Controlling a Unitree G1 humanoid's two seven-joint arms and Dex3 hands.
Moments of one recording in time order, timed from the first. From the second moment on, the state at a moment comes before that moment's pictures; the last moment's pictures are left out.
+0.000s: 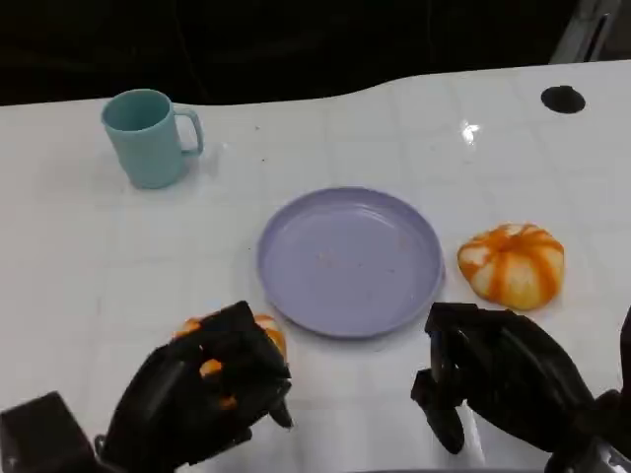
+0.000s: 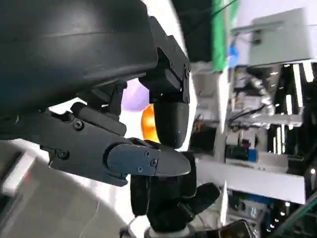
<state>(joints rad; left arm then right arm) 0.16 0.03 -0.05 -0.06 -0.27 -0.21 -0.50 0.00 -0.05 0.06 -0.02 0.38 0.22 0.55</state>
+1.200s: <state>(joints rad) 0.00 0.37 -0.22 -0.17 0.91 -0.10 -0.25 0.01 -0.05 0.07 -0.03 0.39 0.23 0.54</state>
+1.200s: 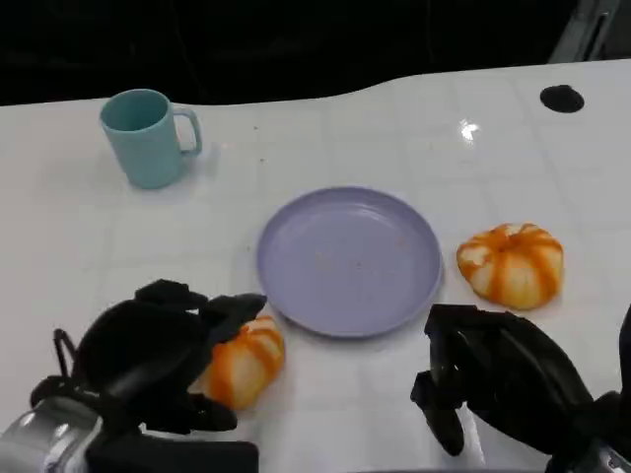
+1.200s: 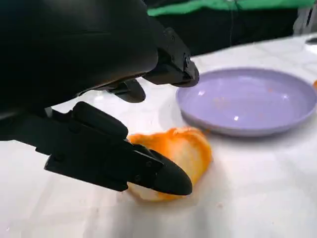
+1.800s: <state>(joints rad) -0.23 0.35 -0.38 0.32 0.91 -0.06 -0.08 0.01 -0.05 0.06 -0.05 0.39 0.24 0.54</state>
